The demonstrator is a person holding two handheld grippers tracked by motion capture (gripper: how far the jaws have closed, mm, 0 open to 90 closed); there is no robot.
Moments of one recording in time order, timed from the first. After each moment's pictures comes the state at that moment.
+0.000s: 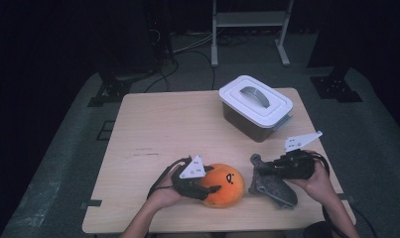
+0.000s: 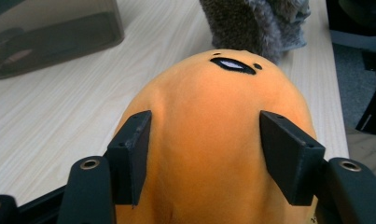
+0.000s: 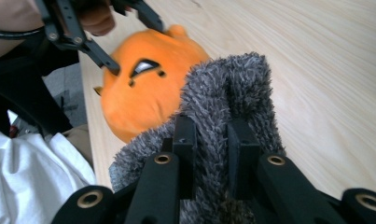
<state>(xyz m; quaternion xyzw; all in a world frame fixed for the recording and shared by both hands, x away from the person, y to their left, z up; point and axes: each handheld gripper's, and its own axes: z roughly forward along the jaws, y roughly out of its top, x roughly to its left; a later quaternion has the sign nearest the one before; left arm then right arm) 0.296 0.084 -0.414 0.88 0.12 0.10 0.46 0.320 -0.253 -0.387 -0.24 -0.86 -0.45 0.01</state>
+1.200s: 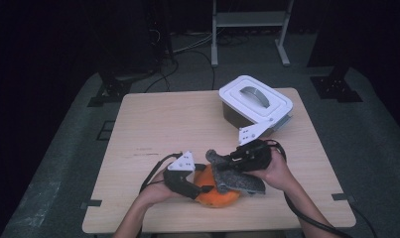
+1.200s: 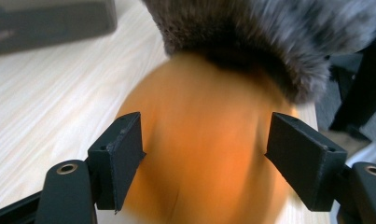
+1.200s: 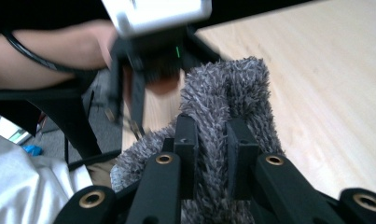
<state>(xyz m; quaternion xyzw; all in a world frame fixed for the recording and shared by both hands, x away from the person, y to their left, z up) 0.308 0.113 -0.411 0.88 0.13 0.05 0.46 0.332 -0.141 -0.349 -0.13 -0.87 -0.47 0.03</state>
